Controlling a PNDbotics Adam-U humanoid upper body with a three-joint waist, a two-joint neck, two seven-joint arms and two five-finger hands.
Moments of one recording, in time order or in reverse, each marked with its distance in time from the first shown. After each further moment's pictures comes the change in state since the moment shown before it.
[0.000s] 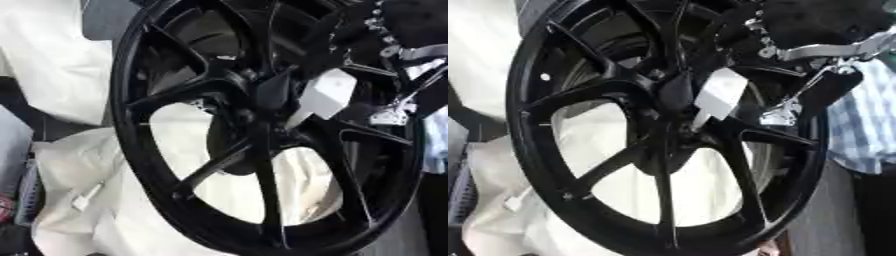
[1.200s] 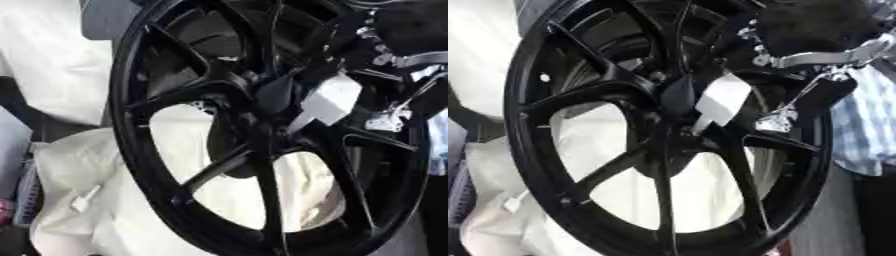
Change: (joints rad) left arm -0.001 -0.001 0.000 0.000 -0.004 0.004 0.004; right arm -0.016 0.009 0.009 -0.001 -0.030 0.006 0.045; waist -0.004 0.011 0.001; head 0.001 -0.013
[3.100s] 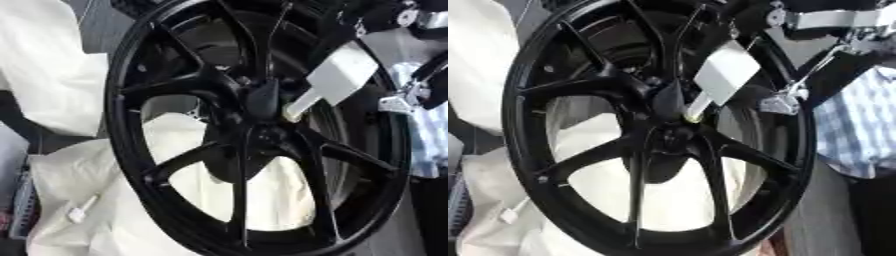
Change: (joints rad) left arm 0.021 0.000 0.007 0.000 0.000 -0.001 0.009; right arm -0.007 -0.037 -0.073 -0.001 -0.314 0.135 -0.001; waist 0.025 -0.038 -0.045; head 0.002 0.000
